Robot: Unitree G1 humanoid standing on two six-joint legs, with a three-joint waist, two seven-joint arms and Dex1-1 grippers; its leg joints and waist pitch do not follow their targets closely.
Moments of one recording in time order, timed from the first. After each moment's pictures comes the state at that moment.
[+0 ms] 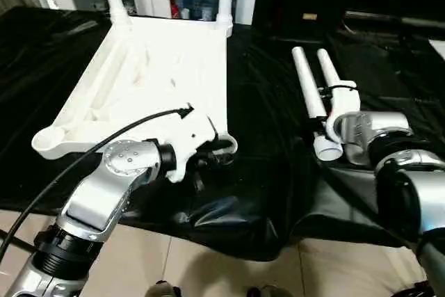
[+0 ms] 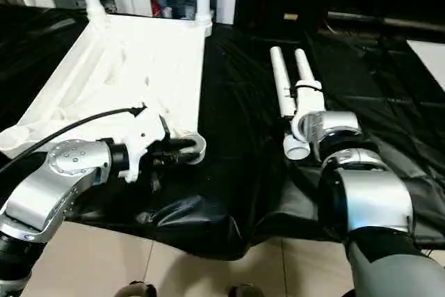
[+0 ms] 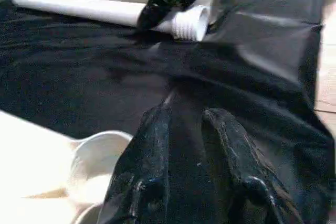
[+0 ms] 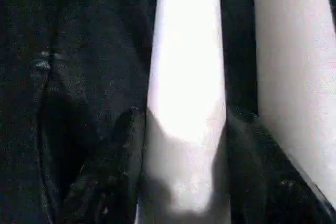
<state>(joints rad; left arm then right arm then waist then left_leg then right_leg) -0.41 0.46 -0.28 -0.19 -0.18 0.54 -0.87 -1.10 -0.35 -0.16 1.31 0.04 0.57 0.20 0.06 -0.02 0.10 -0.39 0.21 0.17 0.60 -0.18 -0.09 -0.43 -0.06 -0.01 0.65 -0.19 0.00</state>
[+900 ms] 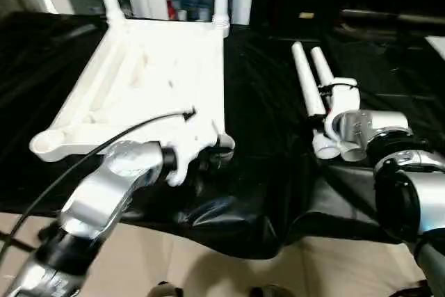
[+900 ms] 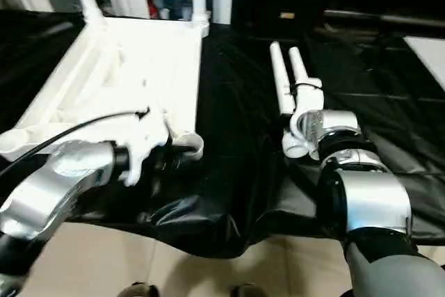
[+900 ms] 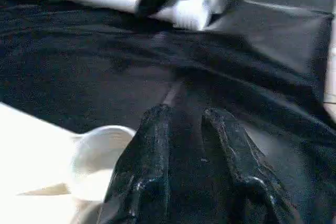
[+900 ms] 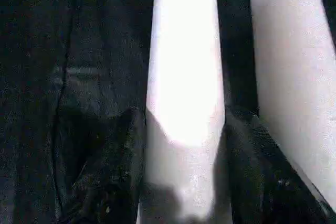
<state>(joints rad) -0.46 0.45 -0.29 -0.11 -0.17 0.54 -0.82 -1.09 -0.34 -0.21 1.28 0.05 0.53 0.17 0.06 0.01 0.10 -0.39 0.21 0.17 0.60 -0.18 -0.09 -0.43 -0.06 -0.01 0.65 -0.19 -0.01</state>
